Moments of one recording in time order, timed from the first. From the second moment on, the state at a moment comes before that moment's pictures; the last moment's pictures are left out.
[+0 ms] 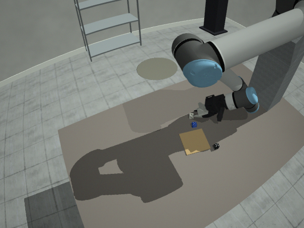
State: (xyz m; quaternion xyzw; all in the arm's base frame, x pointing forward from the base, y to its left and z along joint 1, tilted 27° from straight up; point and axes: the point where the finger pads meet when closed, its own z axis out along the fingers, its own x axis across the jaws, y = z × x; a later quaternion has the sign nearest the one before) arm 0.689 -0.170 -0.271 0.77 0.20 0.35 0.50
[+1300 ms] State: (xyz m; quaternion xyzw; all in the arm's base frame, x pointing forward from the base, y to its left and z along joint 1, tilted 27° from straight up) arm 0.656 -0.163 -0.215 0.77 0.20 0.34 0.50
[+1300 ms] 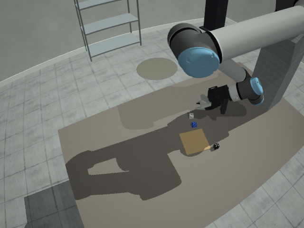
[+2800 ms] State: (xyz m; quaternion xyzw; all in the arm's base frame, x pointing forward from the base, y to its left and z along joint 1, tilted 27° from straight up) arm 0.667 -0.193 -0.180 0.91 0.32 0.23 0.14
